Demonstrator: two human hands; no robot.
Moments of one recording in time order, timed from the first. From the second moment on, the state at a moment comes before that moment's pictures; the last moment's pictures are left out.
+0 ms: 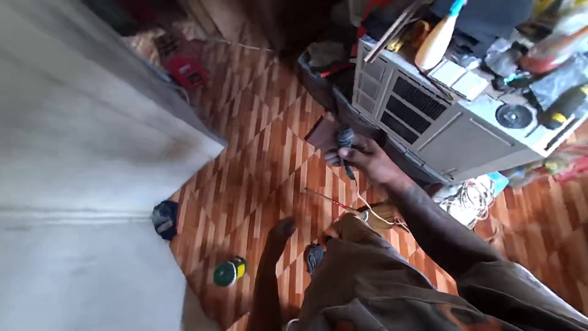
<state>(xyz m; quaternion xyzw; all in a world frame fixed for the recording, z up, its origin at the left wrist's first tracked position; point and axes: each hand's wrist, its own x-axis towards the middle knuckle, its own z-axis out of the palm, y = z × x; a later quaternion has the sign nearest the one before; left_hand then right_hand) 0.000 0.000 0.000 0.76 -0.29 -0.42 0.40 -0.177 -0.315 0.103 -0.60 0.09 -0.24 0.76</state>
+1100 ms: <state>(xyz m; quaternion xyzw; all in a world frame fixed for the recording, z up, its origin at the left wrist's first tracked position) 0.021 -0.350 0.076 0.23 -0.44 -0.82 0.27 -0.094 -0.187 0.133 -0.46 0.28 -0.55 0.63</state>
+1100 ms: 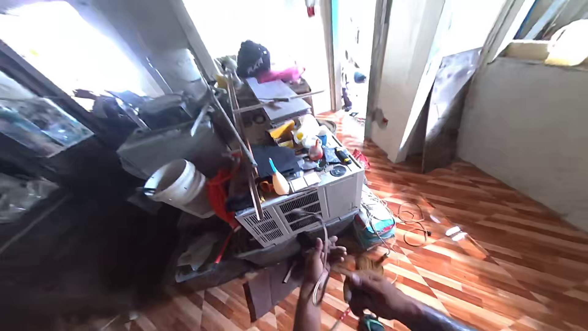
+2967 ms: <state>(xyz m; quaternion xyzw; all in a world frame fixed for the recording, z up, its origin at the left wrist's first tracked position) -0.099 -0.259 0.201 0.27 -0.63 -0.67 0.28 -0.636 -0.105 0.183 -0.29 0.25 -0.88 0.28</state>
